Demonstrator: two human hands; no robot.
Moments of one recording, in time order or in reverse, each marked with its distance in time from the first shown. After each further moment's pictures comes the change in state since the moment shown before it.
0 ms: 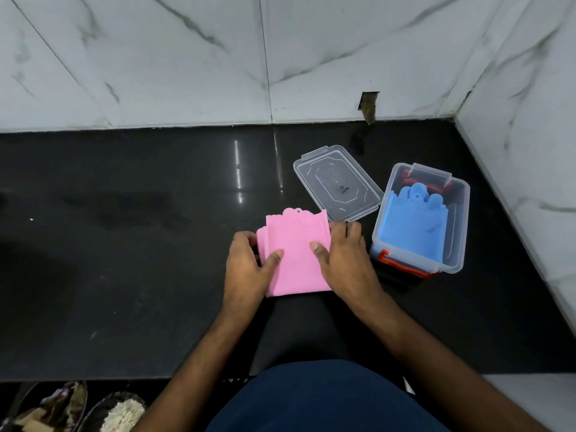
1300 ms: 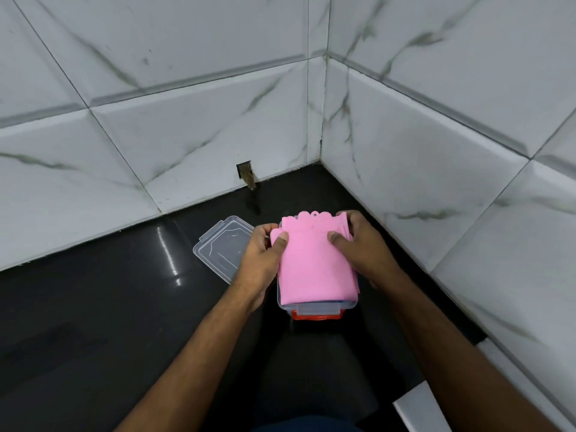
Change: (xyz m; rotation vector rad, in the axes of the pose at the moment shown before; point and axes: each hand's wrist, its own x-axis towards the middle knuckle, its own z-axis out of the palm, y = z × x) left_hand 0.046 0.203 0.113 -0.490 -0.597 0.003; right_hand 0.042 0.124 -0.165 0.547 0.214 0.364
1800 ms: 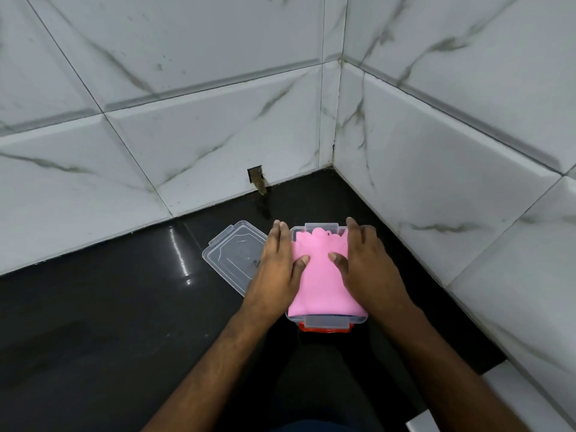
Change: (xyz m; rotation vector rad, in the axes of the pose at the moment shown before) left_hand -0.006 -0.001 -0.001 0.943 -0.077 0.295; right_hand -0.016 -0.010 0.019 -0.646 0.038 -0.157
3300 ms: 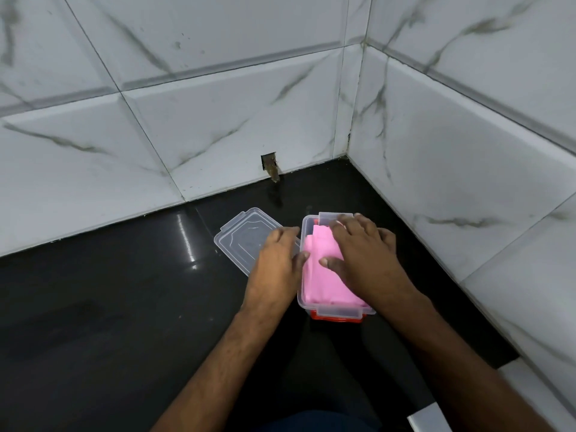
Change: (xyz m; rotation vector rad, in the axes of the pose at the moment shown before) left_hand -0.010 -0.017 -0.005 -0.049 0.193 -0.018; right_hand -0.001 -0.032 -0.011 -0.201 -0.155 -0.185
